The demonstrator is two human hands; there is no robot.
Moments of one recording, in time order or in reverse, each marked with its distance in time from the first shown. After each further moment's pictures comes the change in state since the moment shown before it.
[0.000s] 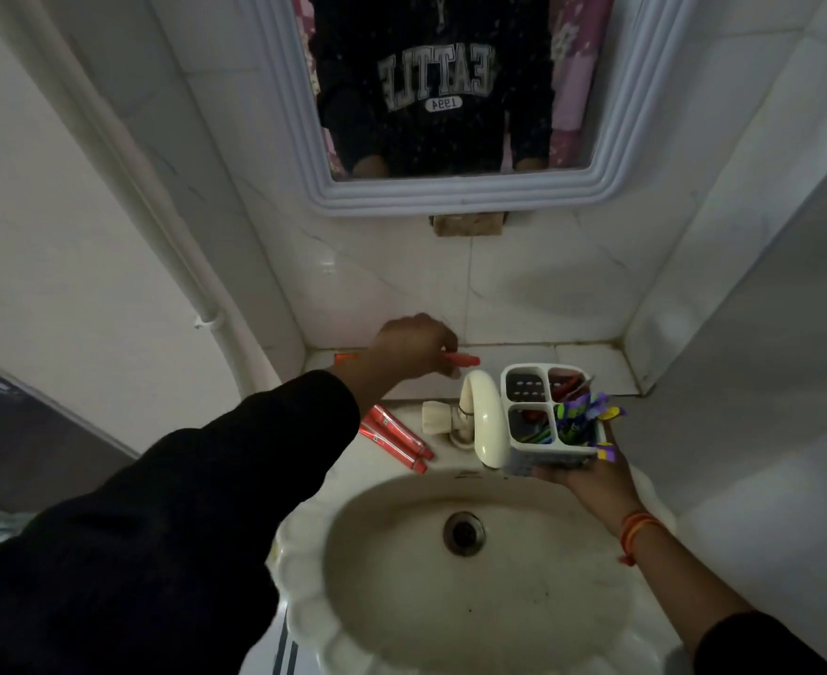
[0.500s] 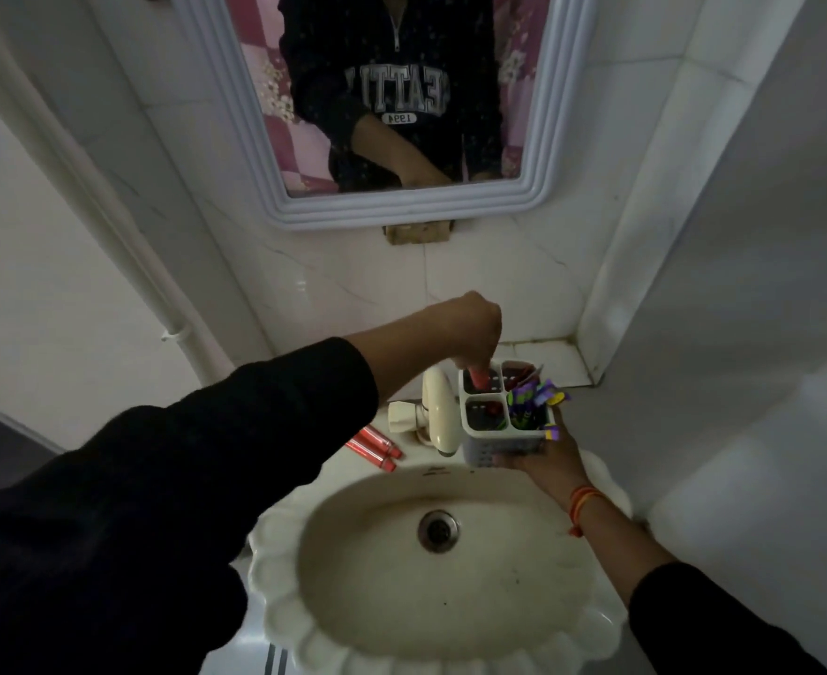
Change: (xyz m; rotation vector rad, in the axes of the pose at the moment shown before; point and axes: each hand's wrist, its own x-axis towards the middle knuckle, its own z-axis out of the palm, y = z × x) left_hand -0.013 0.126 -0.070 0.042 -0.092 0.122; right_hand 0.004 0.002 -0.001 0.037 -0.011 -0.002
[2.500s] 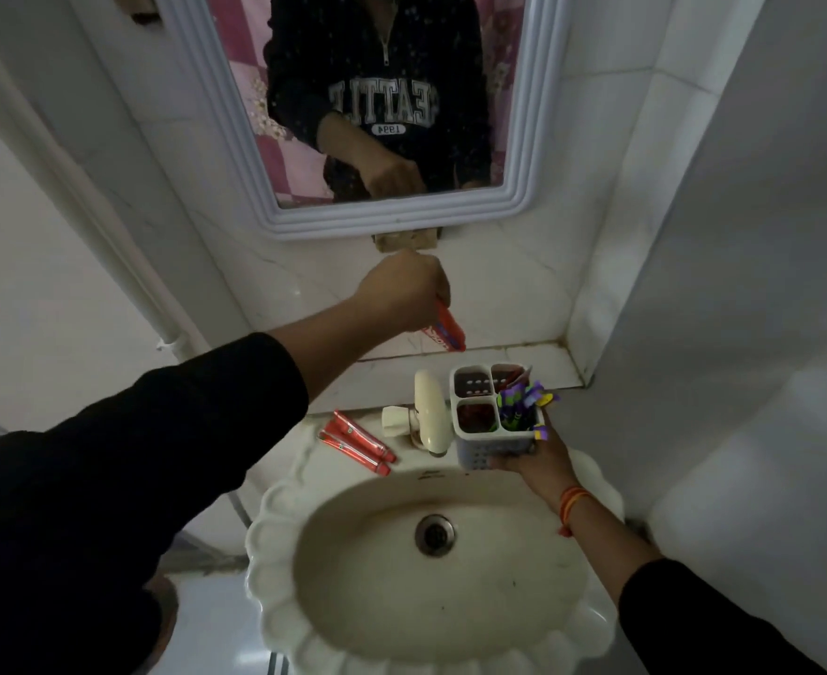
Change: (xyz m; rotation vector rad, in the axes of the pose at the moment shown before) left_hand -0.023 -0.044 -0.031 0.008 0.364 -0.090; right_hand -0.012 -0.016 0.001 0.086 -0.019 0.041
